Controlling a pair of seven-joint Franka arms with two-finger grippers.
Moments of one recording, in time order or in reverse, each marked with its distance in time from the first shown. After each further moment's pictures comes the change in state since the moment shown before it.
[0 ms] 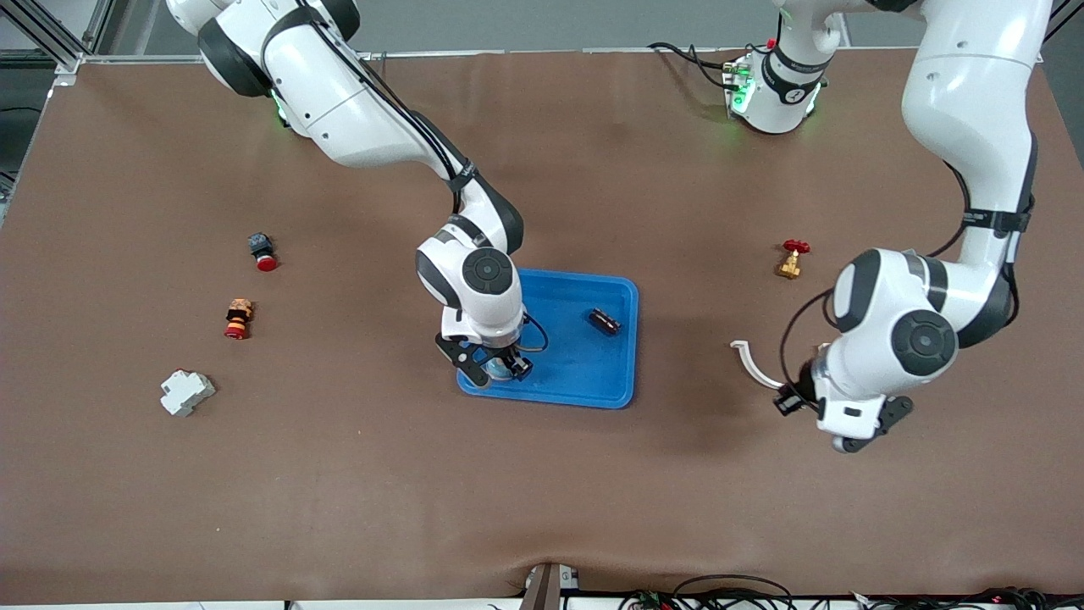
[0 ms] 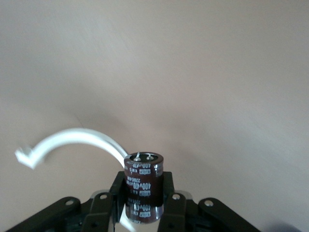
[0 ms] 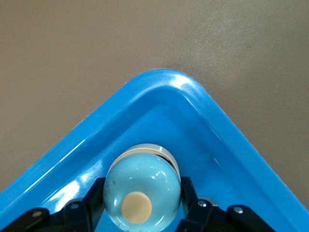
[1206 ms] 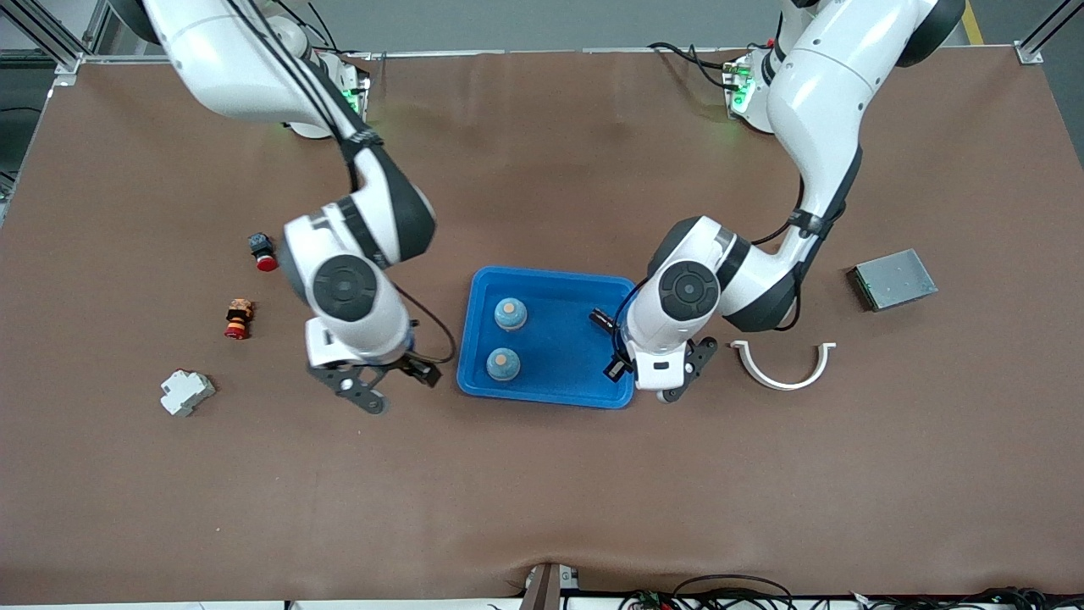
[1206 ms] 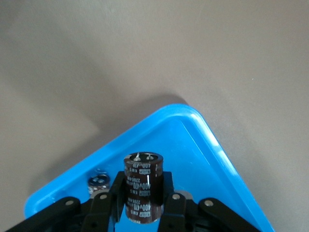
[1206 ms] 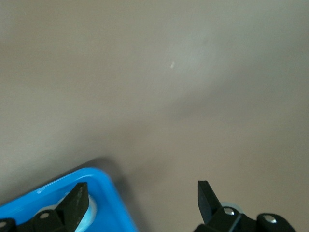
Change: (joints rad) left arm -0.312 0.133 -0.046 0.082 -0.015 0.106 -0.607; right arm -0.263 -0.313 0.015 -0.025 0.082 -0.404 -0.661
